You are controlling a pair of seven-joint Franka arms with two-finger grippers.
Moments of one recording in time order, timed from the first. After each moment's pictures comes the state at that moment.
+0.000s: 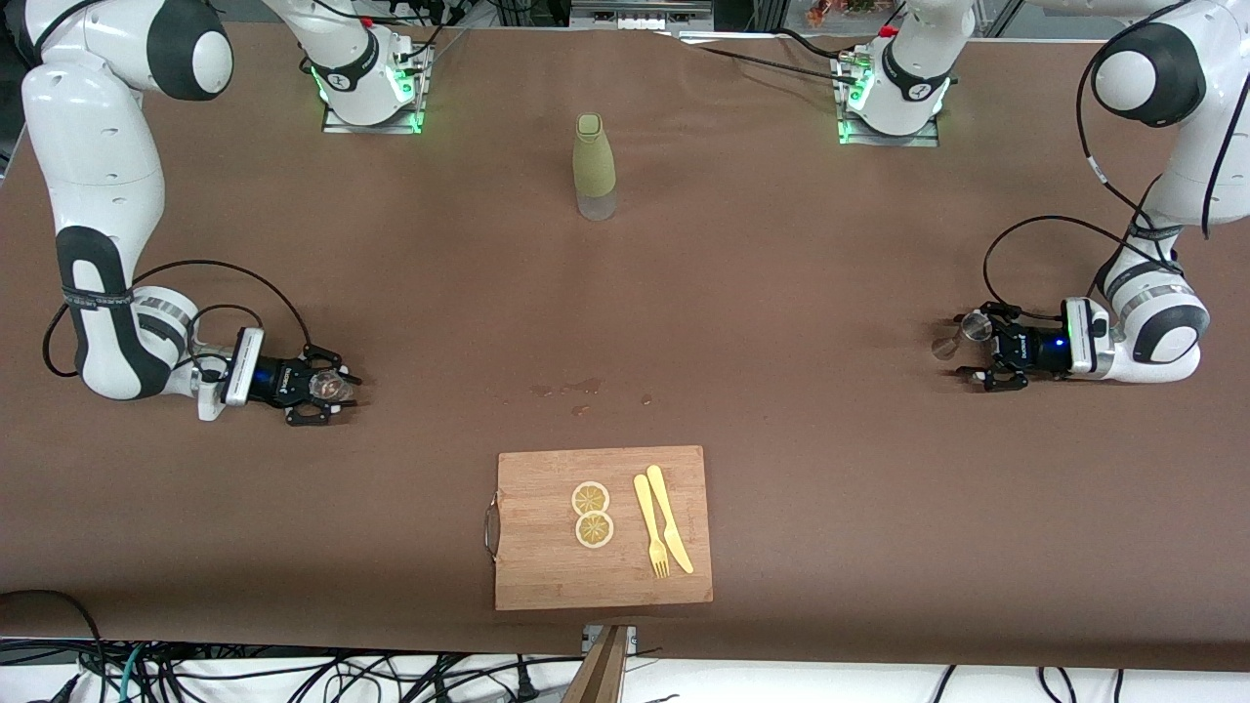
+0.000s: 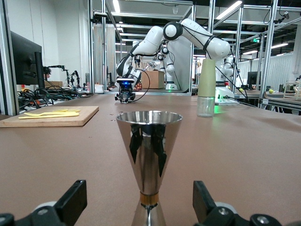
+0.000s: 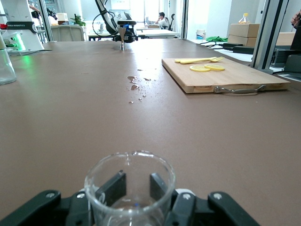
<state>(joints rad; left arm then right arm) 0.56 1.03 -0.01 -1.55 -0.98 1.34 2.66 -0.12 0.94 -0.20 -1.65 1.32 1.64 -2.60</state>
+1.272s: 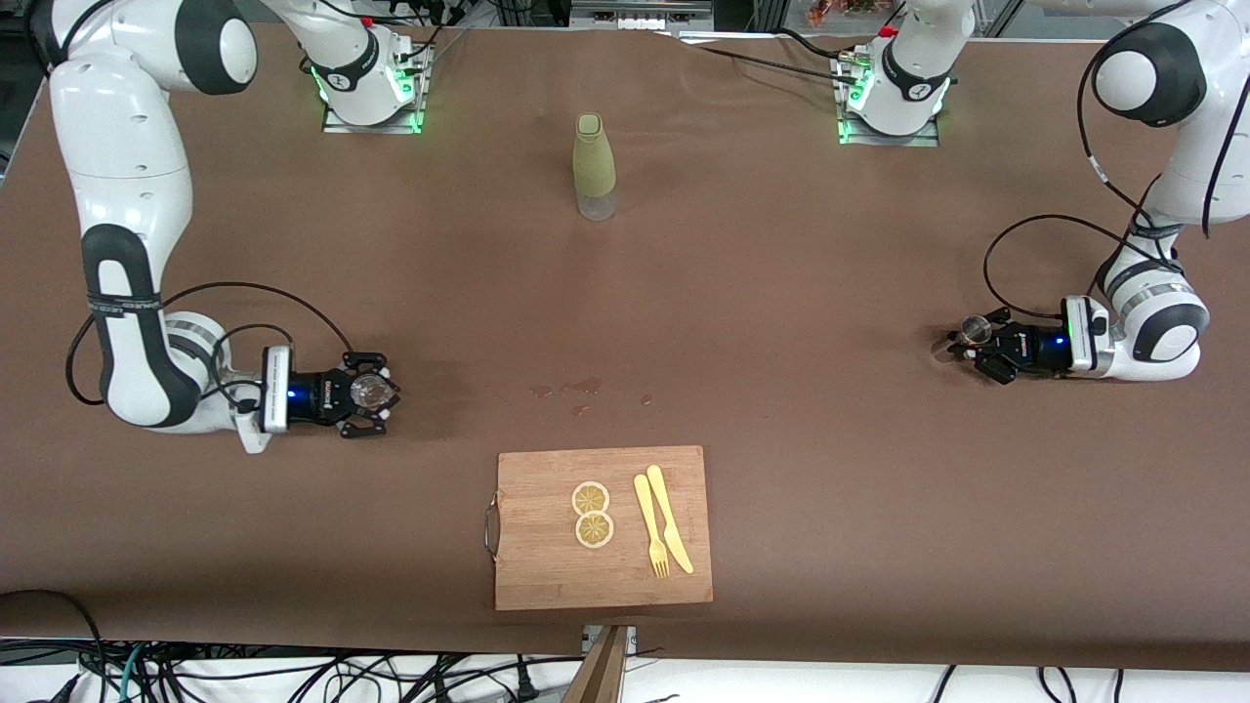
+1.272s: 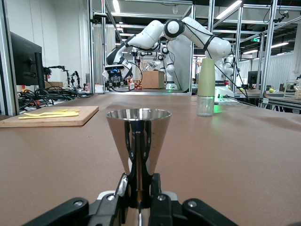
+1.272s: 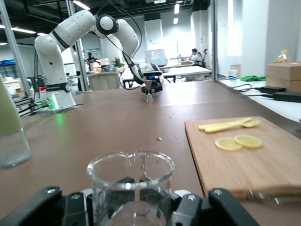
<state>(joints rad) 0.56 1.03 0.00 -1.55 -0.98 1.33 2.67 0.00 0.92 -0.11 -1.46 1.35 1.49 -2.32</state>
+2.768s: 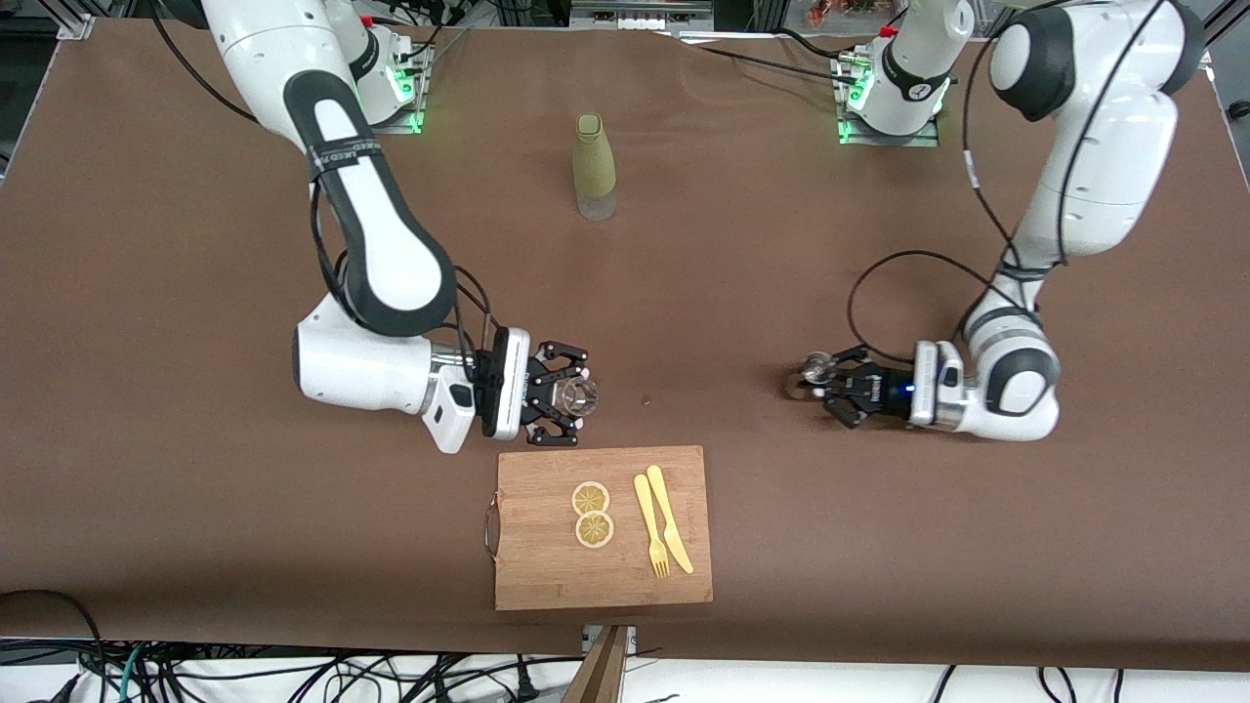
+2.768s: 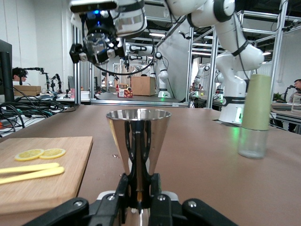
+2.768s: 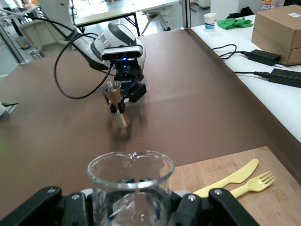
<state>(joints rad) 0.04 0.96 -0.05 -1.55 -1.38 1.56 2.47 0.50 0.74 -0.08 -1.32 1.23 2.18 -1.61</state>
